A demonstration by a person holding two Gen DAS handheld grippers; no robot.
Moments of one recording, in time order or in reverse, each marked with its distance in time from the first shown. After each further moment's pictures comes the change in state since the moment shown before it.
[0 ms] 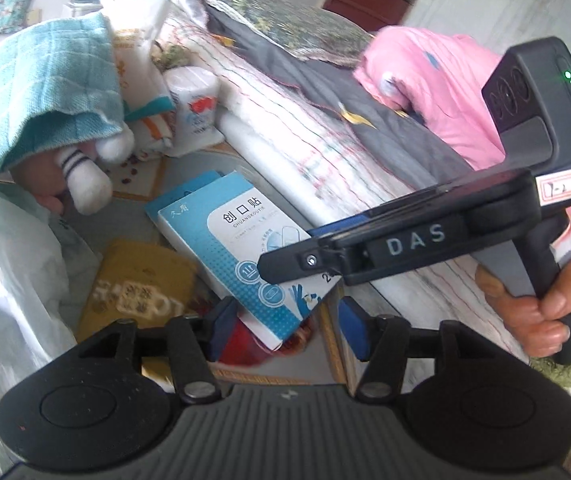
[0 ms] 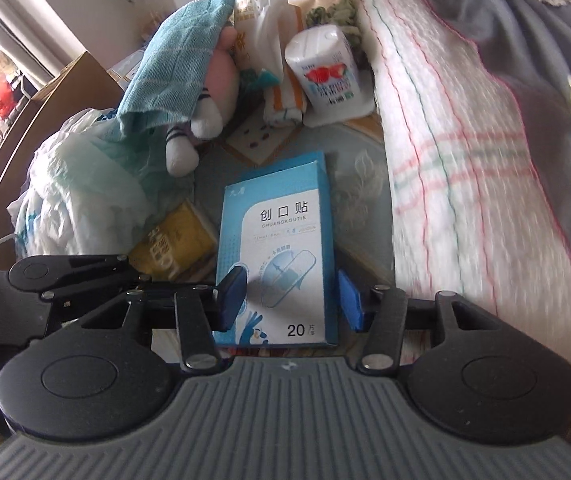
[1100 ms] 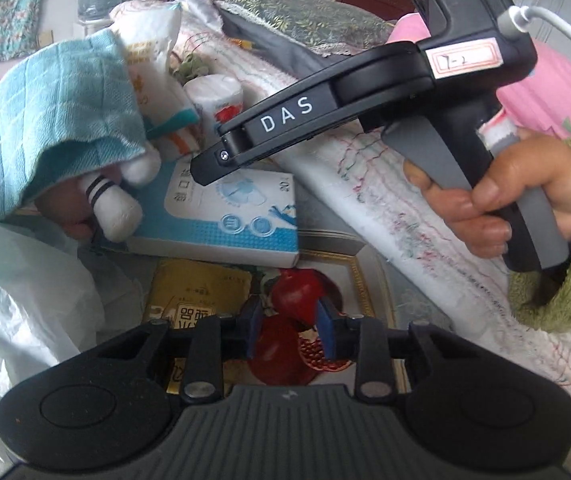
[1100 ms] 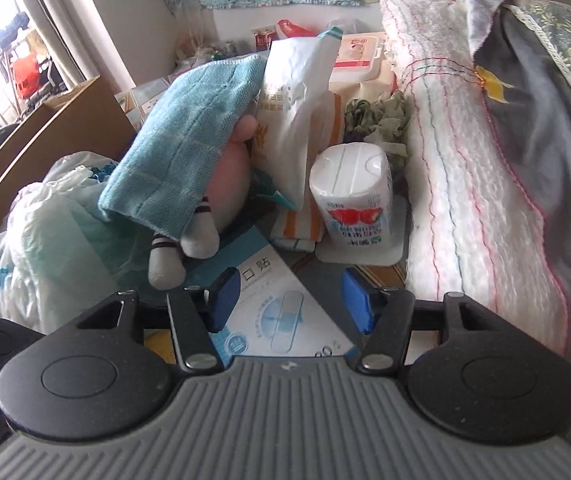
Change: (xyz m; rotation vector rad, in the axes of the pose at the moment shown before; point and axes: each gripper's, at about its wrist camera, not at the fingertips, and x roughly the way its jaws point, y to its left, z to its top) left arm 0.006 0.003 0.010 0.049 0.008 0.142; right arm 0.046 0.009 0.089 -0.247 -0.114 -0.003
